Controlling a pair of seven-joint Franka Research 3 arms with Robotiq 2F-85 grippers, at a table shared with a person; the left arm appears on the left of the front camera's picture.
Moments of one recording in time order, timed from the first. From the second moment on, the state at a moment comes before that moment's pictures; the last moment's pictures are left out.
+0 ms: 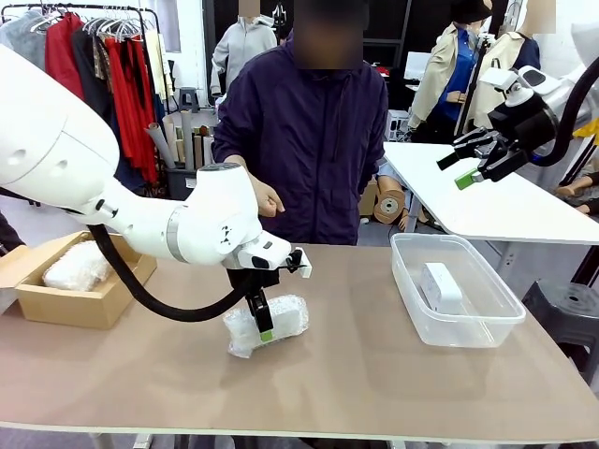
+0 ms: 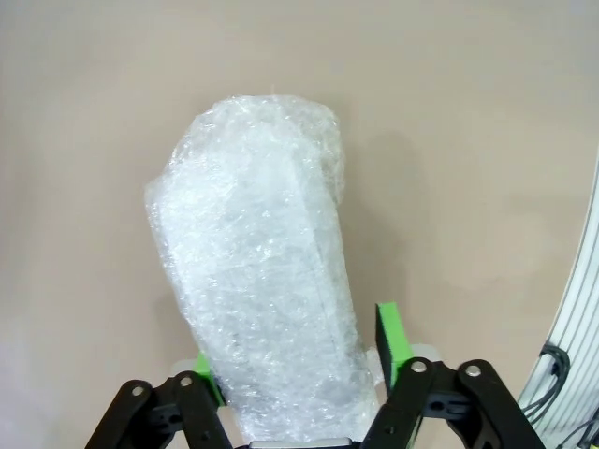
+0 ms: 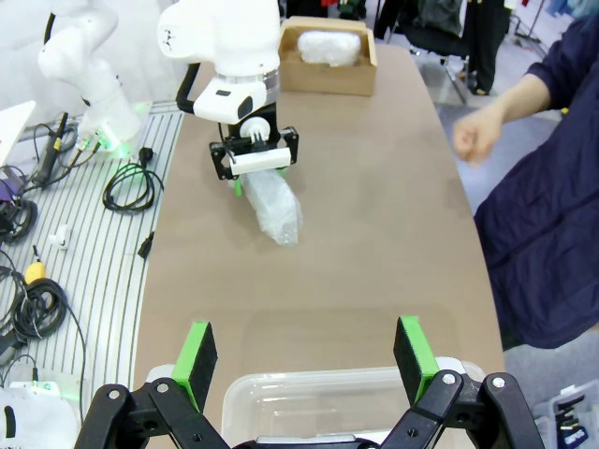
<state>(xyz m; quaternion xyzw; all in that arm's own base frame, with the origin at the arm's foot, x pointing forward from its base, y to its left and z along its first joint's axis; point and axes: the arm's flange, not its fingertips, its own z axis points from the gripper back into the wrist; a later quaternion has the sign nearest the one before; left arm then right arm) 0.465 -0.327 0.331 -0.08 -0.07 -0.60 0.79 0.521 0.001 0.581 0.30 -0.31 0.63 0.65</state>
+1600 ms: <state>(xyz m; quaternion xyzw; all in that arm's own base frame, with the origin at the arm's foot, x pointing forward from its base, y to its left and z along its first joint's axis) 0.442 -0.356 0.398 -0.05 -0.12 -0.58 0.80 0.521 0.000 0.581 0.30 -0.31 0.63 0.65</state>
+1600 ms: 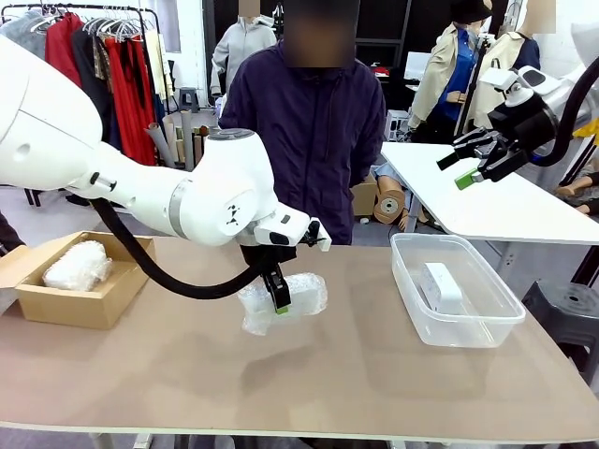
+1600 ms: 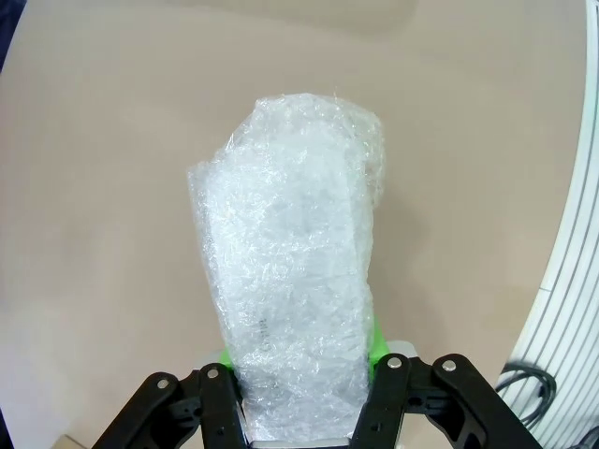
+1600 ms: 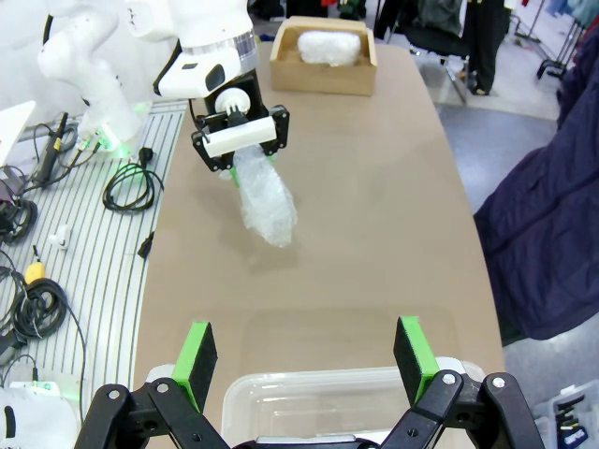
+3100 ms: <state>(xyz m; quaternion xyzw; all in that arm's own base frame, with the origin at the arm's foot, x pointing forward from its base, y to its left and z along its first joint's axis) 0.462 -0.336 0.497 0.04 -0.18 -0.57 0.80 0.521 0.000 0.581 0.30 -0.31 0.63 0.65</state>
